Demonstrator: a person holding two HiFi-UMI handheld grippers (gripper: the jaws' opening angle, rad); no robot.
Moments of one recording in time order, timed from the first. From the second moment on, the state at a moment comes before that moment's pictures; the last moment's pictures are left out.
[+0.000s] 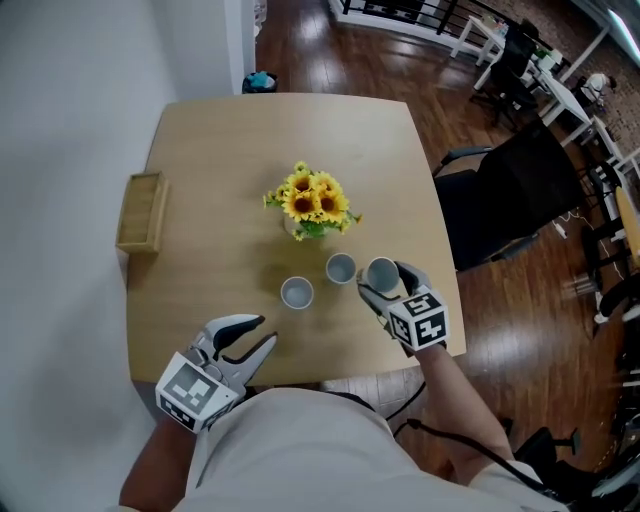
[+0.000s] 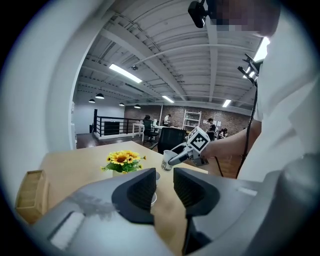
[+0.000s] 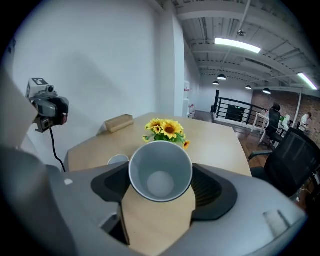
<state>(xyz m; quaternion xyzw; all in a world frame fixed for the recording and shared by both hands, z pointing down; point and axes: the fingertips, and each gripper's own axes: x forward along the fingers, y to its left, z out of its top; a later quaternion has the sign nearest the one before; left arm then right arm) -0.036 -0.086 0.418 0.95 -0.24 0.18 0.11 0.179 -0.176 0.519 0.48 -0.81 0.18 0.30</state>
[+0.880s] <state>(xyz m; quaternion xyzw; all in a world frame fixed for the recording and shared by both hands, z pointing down) -0.104 -0.078 0.429 0.94 -0.27 0.17 0.13 0.132 -0.217 0.574 0.47 -0.80 0.18 0.34</state>
